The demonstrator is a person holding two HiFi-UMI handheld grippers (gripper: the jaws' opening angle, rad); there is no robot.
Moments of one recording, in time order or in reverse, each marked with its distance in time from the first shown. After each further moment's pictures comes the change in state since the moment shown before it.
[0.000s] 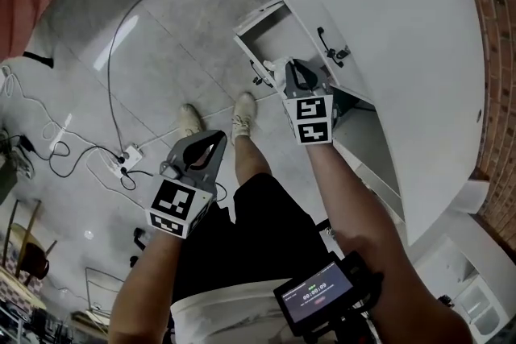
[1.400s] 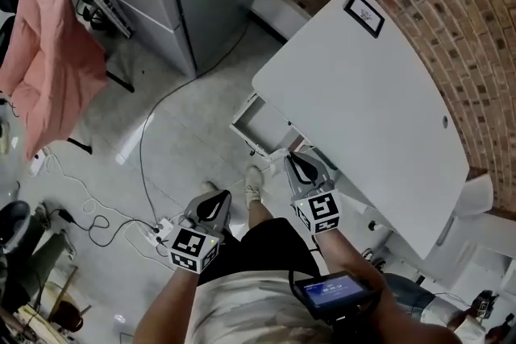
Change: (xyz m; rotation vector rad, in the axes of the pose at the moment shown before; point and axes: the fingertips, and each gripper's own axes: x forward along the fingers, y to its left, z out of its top) left arm -0.083 -0.066 0.110 0.093 -0.080 -0.035; right arm -0.221 -0.001 0.112 0.169 -0.324 0.057
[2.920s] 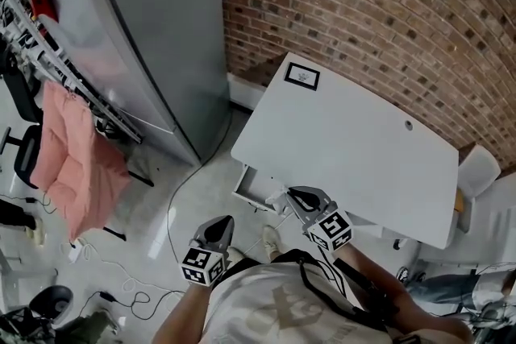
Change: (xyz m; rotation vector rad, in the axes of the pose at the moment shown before) left arm -0.042 -0.064 0.124 0.204 -0.108 -0.079; right arm -0.137 -0.008 0.127 0.005 -0.241 0.038
